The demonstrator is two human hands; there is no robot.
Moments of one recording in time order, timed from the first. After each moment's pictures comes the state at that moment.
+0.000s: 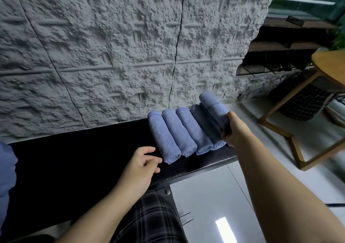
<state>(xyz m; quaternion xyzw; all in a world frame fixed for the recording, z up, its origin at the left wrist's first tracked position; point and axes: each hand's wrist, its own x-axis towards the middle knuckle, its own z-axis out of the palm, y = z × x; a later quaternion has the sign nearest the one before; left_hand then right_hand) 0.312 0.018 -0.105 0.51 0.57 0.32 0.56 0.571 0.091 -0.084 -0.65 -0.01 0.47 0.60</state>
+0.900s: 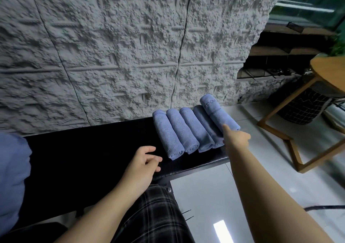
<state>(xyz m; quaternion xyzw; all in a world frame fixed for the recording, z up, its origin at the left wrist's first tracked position) 0.299 0.011 -0.114 0.50 0.58 0.33 0.55 0.561 0.071 -0.119 -0.87 -0.10 0.25 0.41</state>
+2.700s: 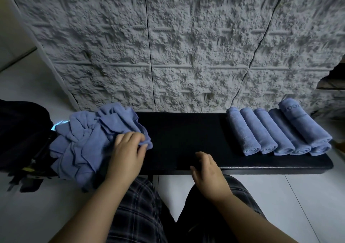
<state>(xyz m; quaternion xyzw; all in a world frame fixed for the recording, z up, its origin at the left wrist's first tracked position) 0.065 -0.038 -0.121 0.69 0.66 0.30 0.00 0.304 -0.039 -0.175 -0.59 -0.73 0.23 0.24</state>
